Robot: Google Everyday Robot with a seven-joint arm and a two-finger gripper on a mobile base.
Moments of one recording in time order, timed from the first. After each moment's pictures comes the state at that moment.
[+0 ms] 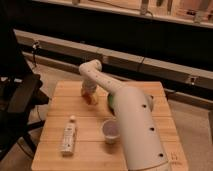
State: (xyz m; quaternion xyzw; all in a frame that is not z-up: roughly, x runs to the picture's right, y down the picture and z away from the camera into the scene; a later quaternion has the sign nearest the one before) arm -0.096 0.056 0.986 -0.29 -0.21 -0.36 0.86
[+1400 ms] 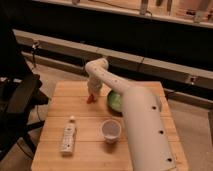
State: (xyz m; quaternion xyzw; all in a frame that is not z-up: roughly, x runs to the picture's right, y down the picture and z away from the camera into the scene) arm -0.070 0.047 0.974 -0.28 -0.21 -0.35 0.87
